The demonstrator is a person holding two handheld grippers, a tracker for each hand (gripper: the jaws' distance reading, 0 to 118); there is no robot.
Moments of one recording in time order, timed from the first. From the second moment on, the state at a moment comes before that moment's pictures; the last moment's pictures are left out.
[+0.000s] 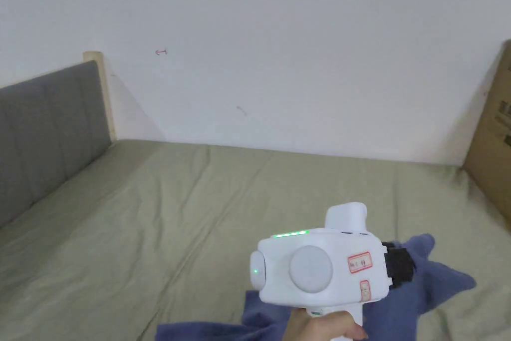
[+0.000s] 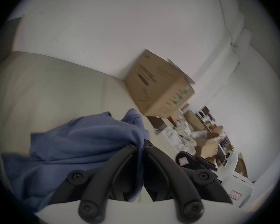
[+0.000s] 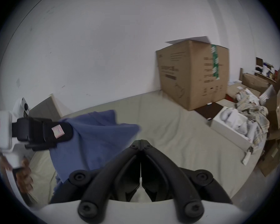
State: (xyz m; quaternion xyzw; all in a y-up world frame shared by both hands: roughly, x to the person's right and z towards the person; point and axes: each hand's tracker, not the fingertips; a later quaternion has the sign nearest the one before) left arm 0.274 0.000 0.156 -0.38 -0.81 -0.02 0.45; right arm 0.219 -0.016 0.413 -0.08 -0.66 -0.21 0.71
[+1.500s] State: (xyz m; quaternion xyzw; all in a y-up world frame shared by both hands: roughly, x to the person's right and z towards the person) left arm 0.338 -0.189 -0.051 -0.51 -0.53 -0.18 0.66; right arm 0.274 -0.120 0.358 -0.22 -0.58 -0.28 0.73
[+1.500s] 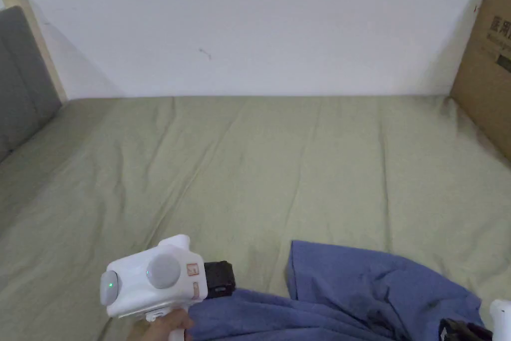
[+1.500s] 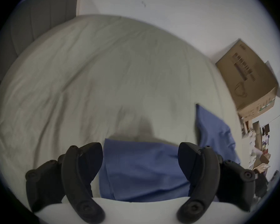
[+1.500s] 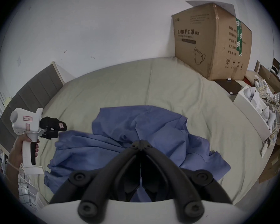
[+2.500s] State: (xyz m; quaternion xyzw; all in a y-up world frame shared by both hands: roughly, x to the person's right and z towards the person) left arm 0.295 -0.145 -0.030 -0.40 -0.60 -0.19 0.66; right arm 0.548 -0.195 0.331 -0.49 -0.42 -0.31 0.70
